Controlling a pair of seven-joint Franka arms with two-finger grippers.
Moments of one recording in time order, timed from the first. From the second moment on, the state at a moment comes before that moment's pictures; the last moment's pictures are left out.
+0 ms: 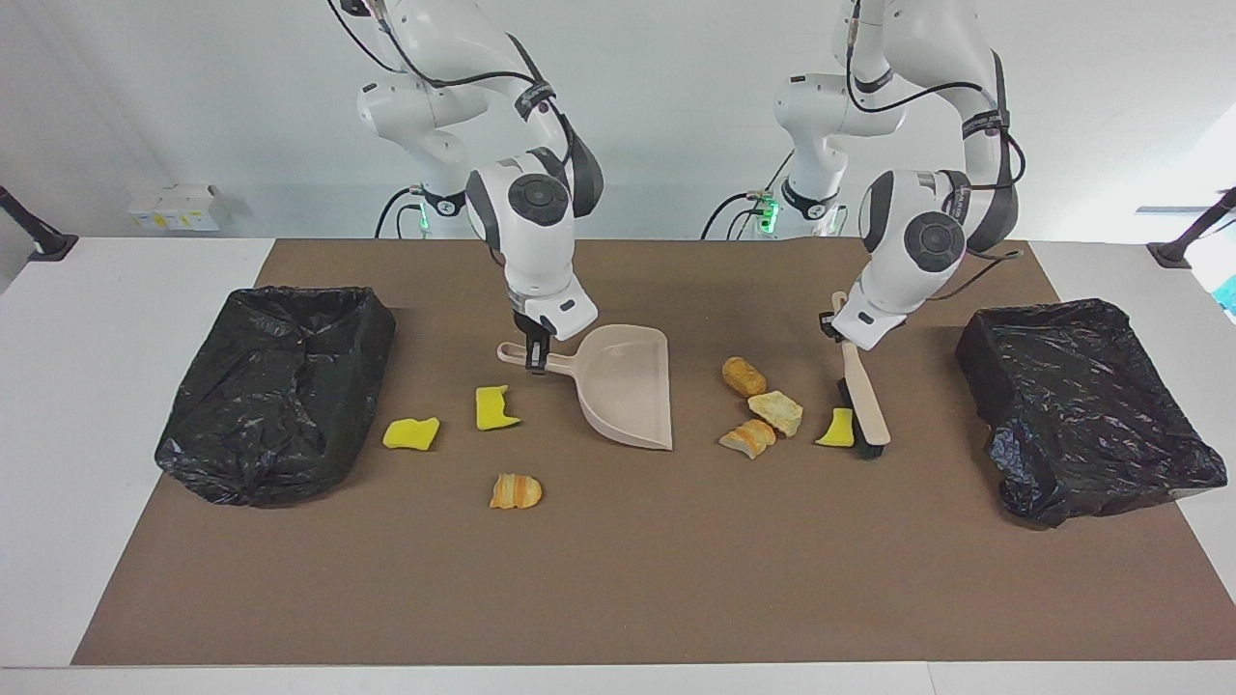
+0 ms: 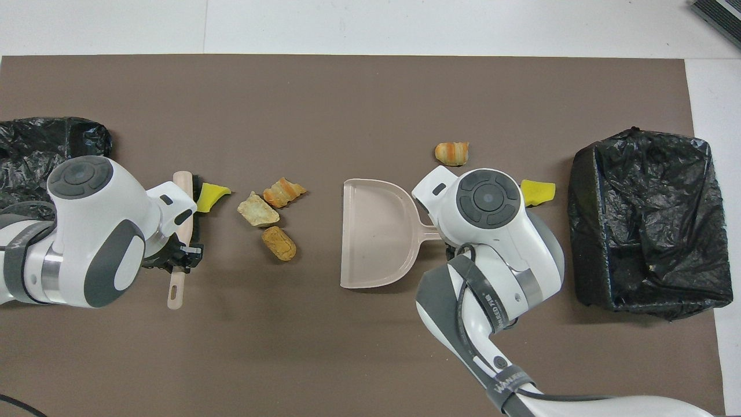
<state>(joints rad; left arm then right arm) -0.21 0.06 -0.02 -2.16 0.04 1.93 -0.18 0.42 0.19 0.03 -1.97 -0.10 2.11 -1.02</state>
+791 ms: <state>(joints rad) -0.50 0.06 -0.03 -2.17 -0.05 1.99 -0.20 0.45 0.20 0.03 -1.98 -0.10 2.14 -0.99</state>
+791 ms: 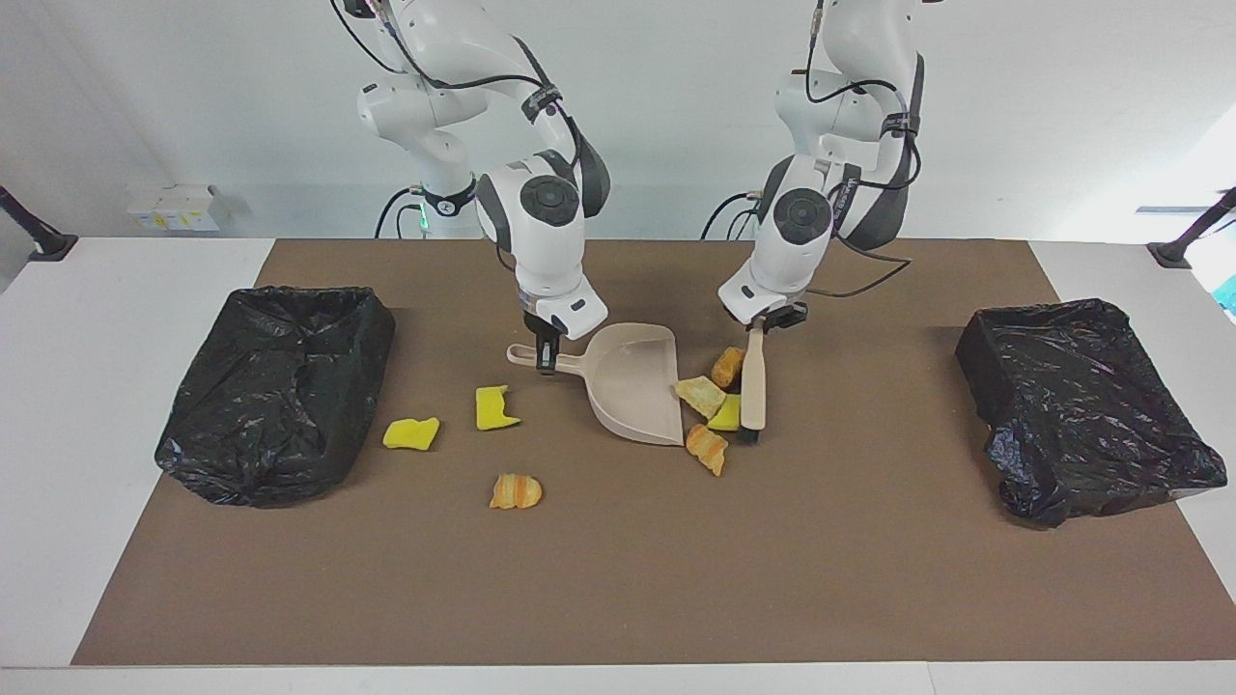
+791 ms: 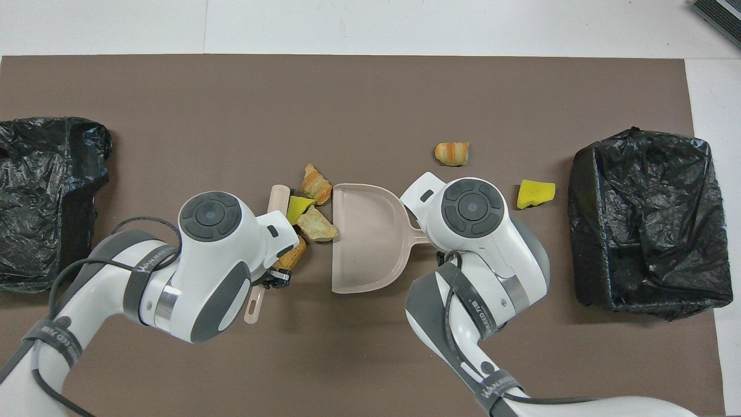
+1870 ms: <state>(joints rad) -0.60 0.05 -0.01 -1.99 -0.06 1.84 -0.29 0.46 0.21 0.03 -1.99 -0.10 2.16 -0.98</state>
